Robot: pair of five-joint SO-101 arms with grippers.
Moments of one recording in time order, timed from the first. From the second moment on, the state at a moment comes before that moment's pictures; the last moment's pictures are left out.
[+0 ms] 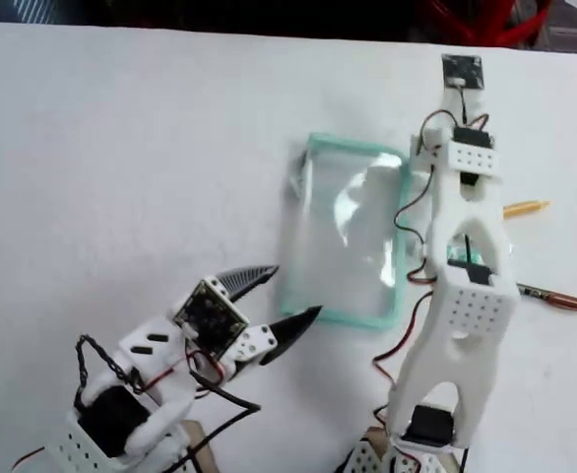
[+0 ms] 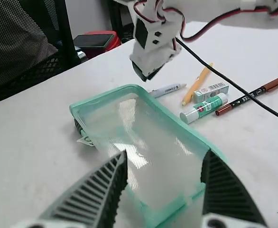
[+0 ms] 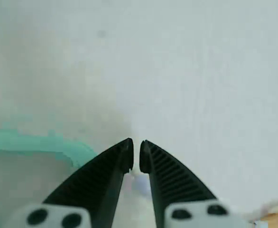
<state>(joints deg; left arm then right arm) 37.1 -97.6 81.3 46.2 -6.1 8.4 43.5 -26.5 54.2 10.5</state>
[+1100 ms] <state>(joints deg) 35.6 -97.6 81.3 46.2 -6.1 -2.1 32.9 -39.0 81.4 32.0</state>
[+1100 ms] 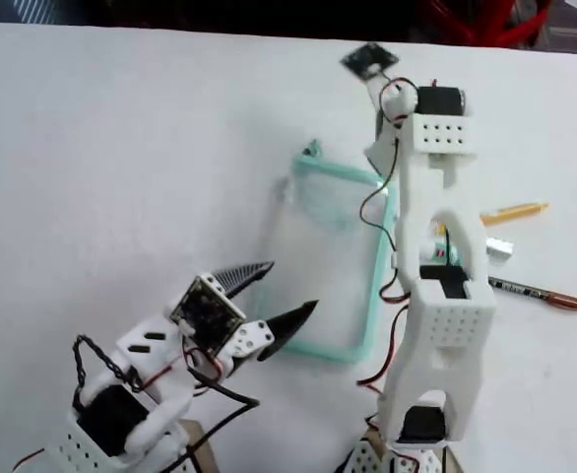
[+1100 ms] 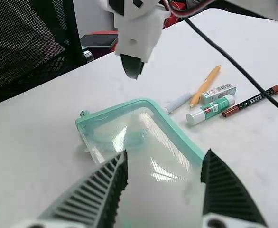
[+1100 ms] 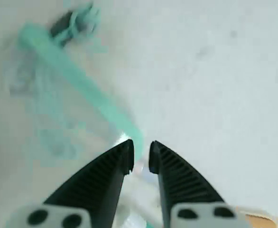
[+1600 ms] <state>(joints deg) 35.6 -97.6 85.8 40.7 -8.6 -3.9 49.2 -42.0 65.1 23.8</state>
